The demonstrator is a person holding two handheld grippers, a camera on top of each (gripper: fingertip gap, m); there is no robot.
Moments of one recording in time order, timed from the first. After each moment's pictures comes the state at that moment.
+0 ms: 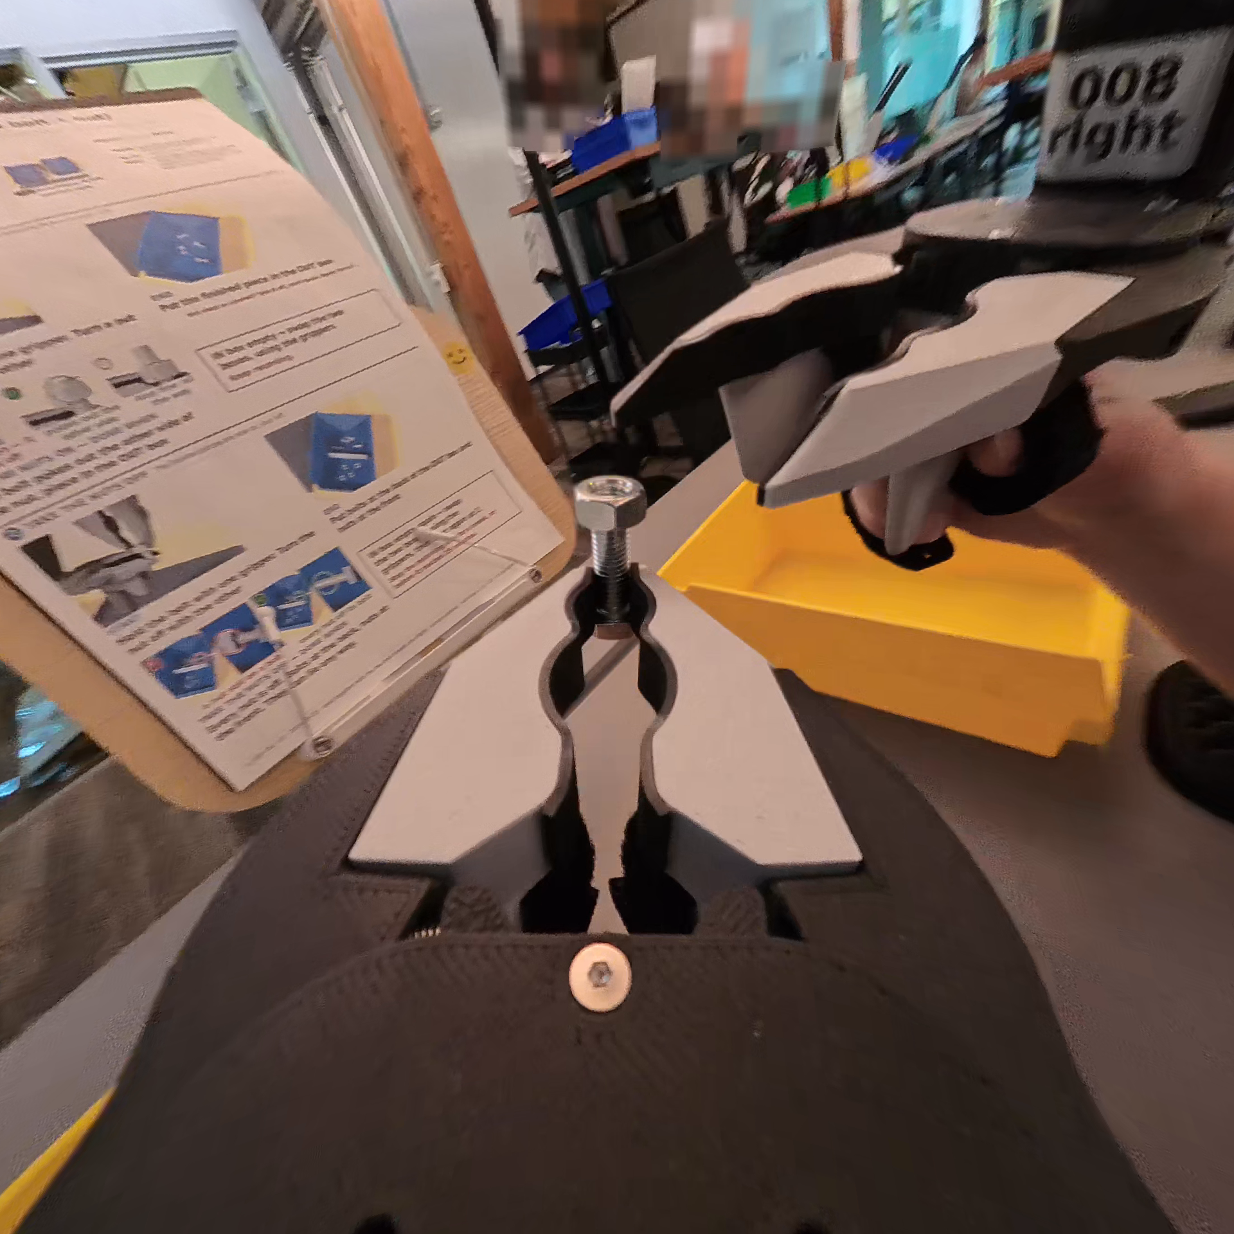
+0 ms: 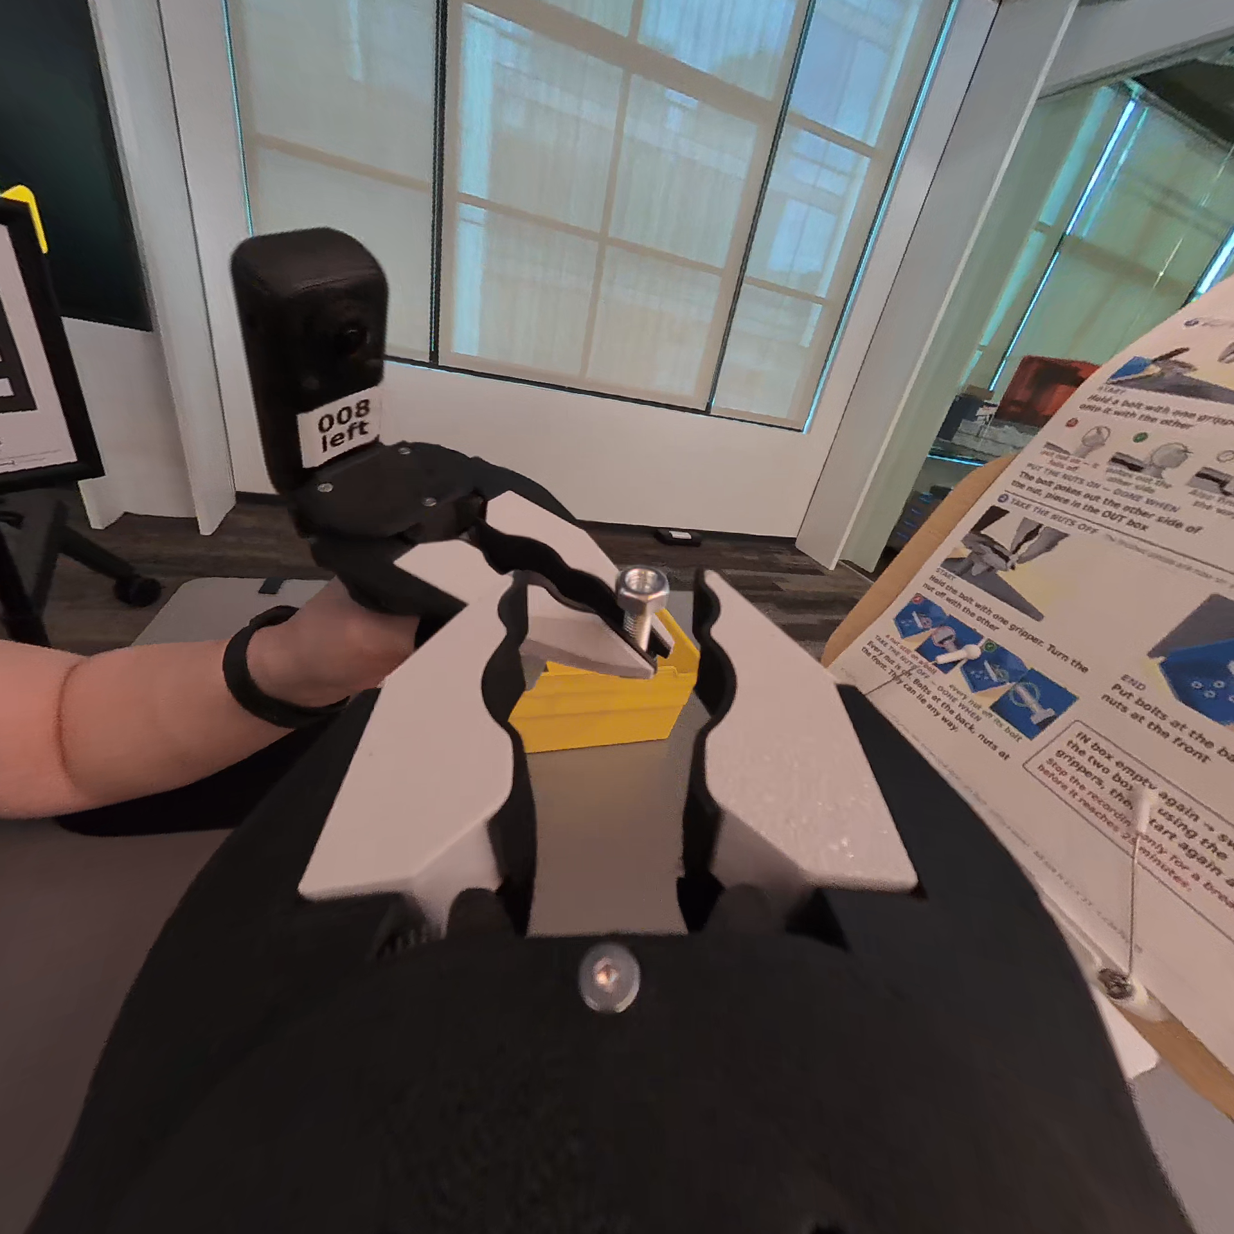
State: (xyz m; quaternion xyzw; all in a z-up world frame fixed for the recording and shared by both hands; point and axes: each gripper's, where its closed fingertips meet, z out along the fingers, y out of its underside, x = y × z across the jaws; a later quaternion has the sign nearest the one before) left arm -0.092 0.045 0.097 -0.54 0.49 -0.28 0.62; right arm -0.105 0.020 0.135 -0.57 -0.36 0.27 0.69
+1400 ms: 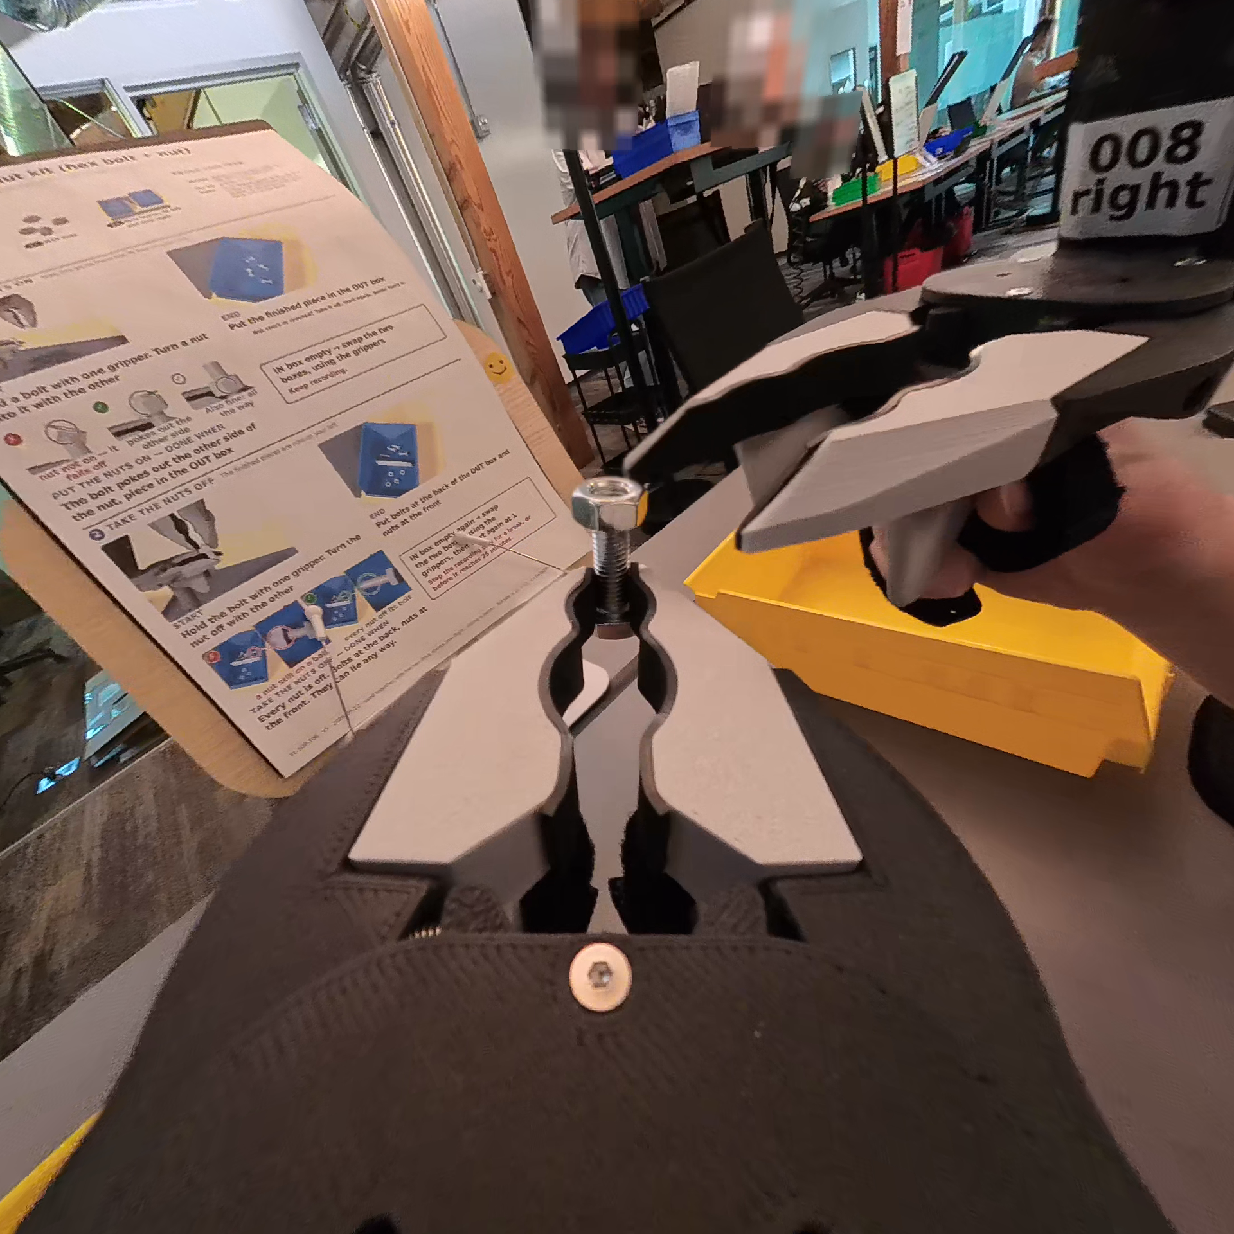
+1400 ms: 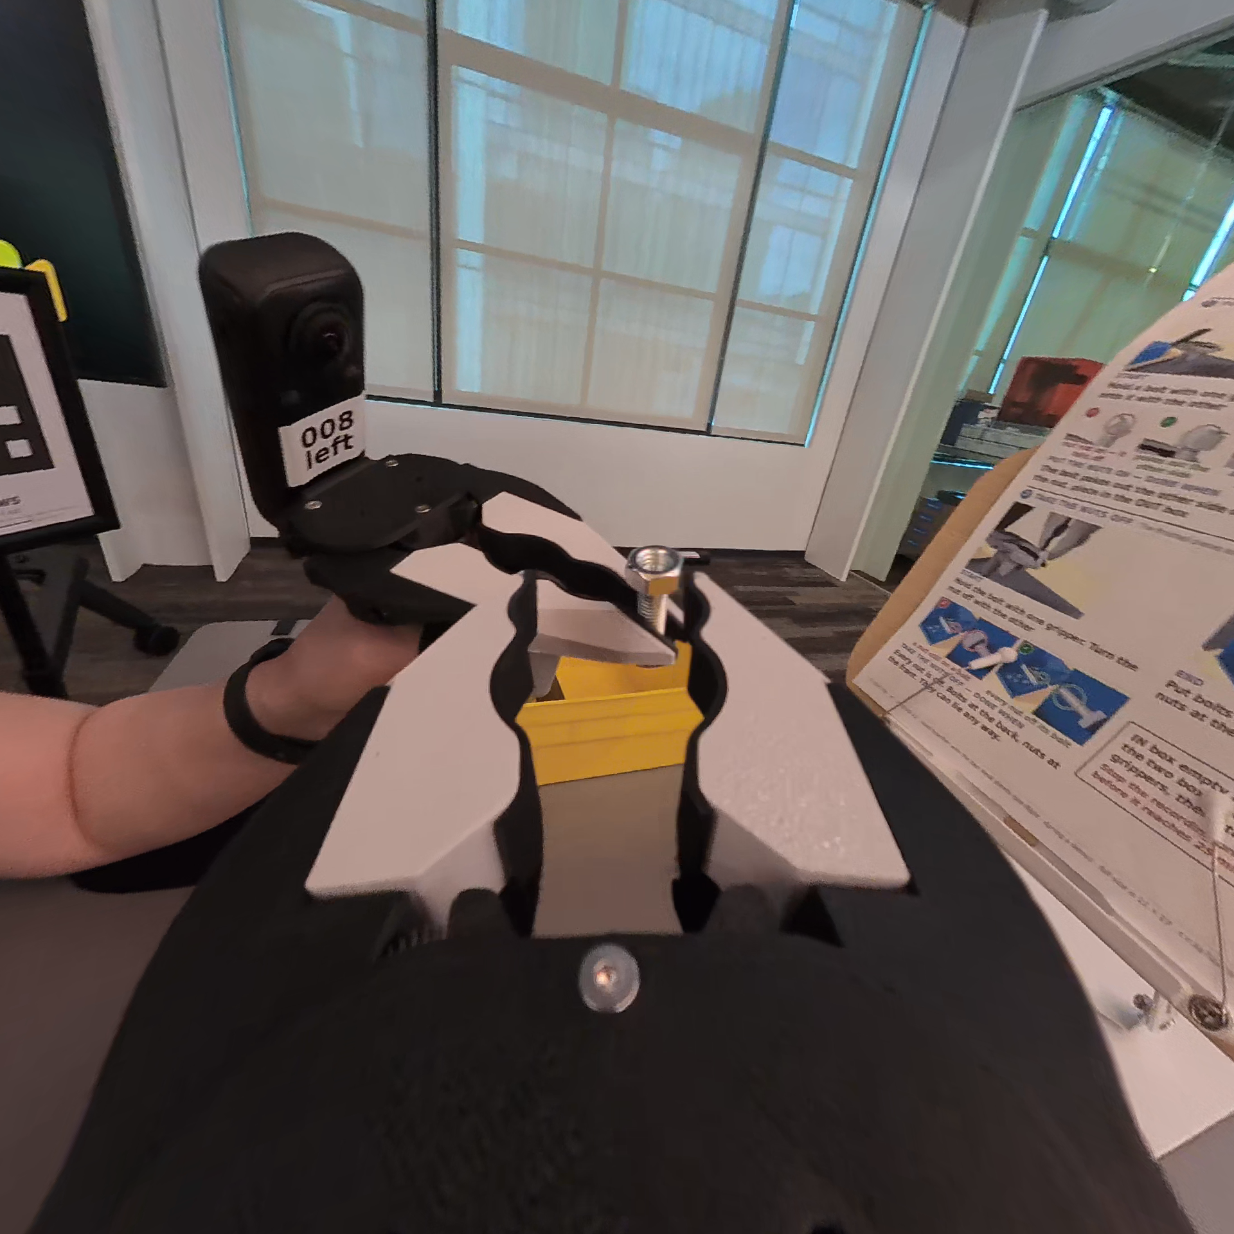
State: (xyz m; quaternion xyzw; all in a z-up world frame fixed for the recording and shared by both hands) left arm -0.099 0.048 0.106 -0.55 0.48 -0.26 0.64; right arm -0.117 0.022 0.135 -0.57 -0.34 0.30 0.69
